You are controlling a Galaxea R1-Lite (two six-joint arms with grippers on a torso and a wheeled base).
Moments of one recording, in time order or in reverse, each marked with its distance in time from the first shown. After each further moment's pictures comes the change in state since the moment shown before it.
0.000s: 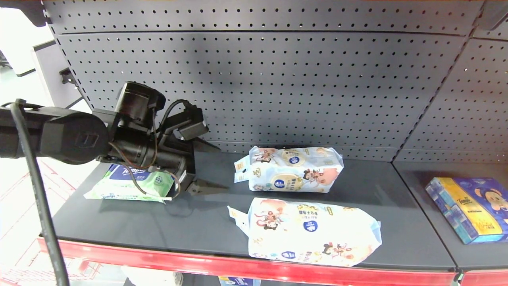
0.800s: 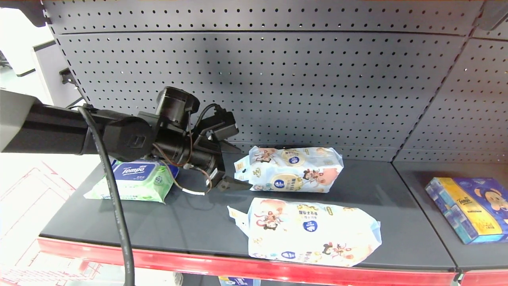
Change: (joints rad) left arm -0.086 0.147 -0.123 -0.038 0.064 -0.050; right arm -0.011 -0.004 -0.015 0.001 -0.003 -0.001
